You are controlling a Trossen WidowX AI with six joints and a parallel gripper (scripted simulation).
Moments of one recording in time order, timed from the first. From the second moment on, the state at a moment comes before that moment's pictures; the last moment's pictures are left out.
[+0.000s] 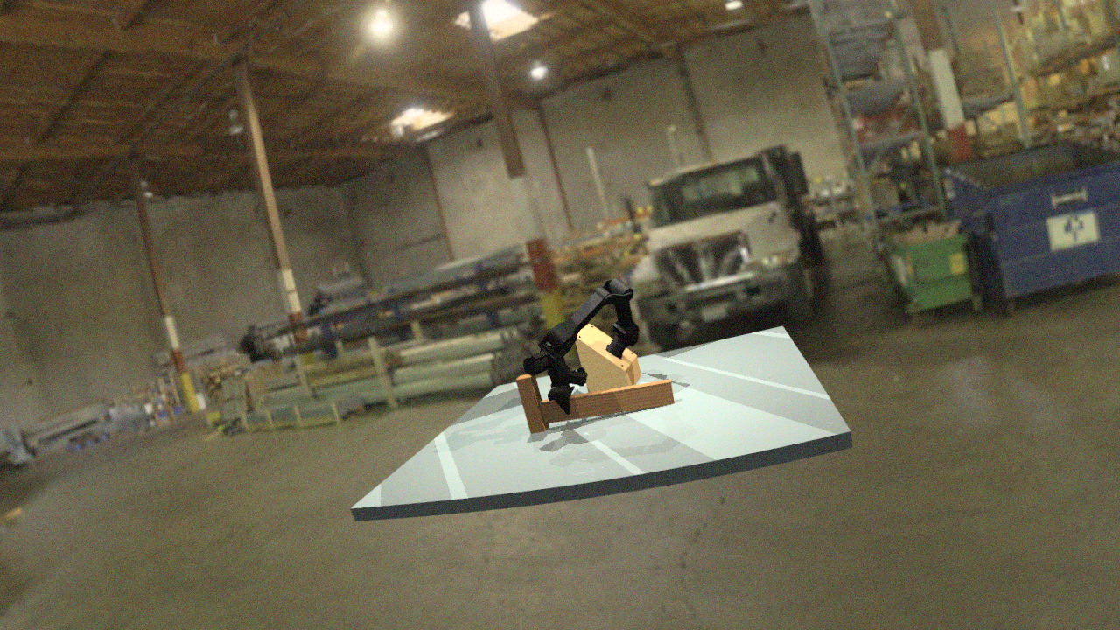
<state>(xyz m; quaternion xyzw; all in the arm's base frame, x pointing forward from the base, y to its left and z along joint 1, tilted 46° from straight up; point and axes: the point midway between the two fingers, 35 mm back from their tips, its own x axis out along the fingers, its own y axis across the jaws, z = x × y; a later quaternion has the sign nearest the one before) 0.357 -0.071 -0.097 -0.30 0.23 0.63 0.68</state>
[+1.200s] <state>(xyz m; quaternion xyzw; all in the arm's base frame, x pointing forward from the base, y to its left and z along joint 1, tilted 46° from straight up) 0.358 -0.067 -0.101 -0.30 0.23 0.63 0.68</state>
